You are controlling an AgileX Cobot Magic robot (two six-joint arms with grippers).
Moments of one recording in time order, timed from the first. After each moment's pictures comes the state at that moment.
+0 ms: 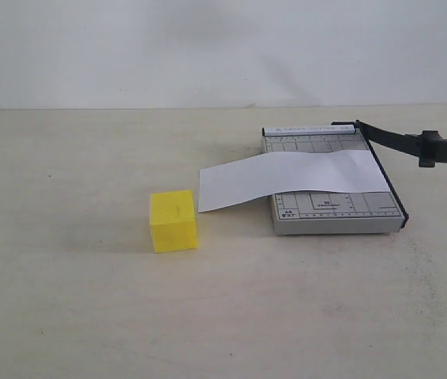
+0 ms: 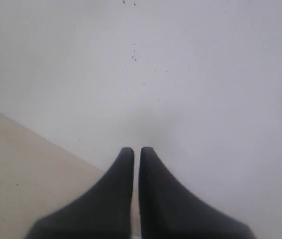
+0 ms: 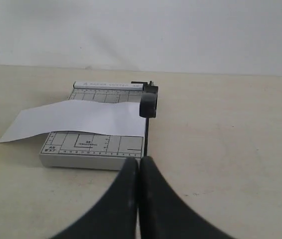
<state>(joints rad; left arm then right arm) -0.15 0.00 0.00 -0.74 -0.09 0.11 0.08 0.19 -0.34 0.09 0.52 -0.07</state>
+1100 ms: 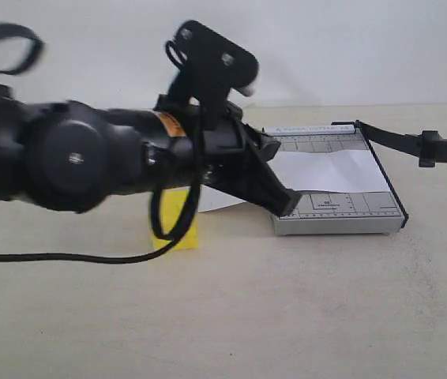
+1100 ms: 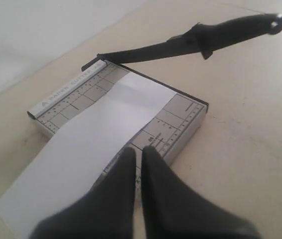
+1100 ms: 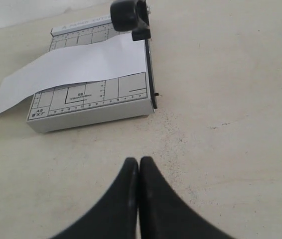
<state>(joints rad) -0.85 1.63 -0.97 -0.43 -0.13 0.51 0.08 0.55 -0.15 0.31 0.20 -0.05</state>
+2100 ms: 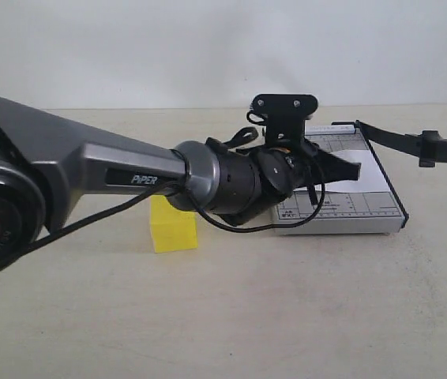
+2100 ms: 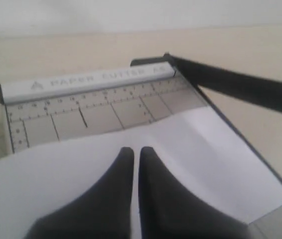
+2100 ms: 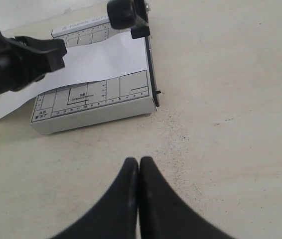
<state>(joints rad) -0.86 2.37 -1.64 -1.04 -0.35 0.67 0.08 0.55 -0.15 0.33 0.20 -0.03</state>
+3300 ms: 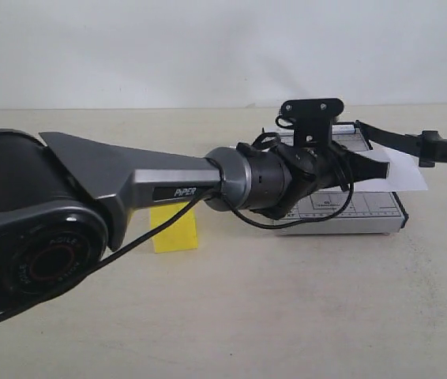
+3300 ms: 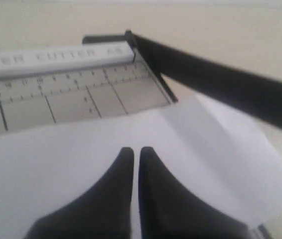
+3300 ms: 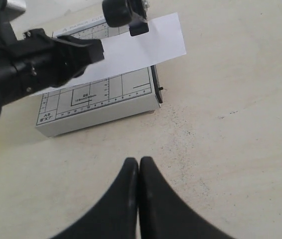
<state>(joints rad) -0.88 2.52 -1.92 -1.37 -0.24 0.96 0.08 0.55 -0.15 0.35 0.21 0.00</state>
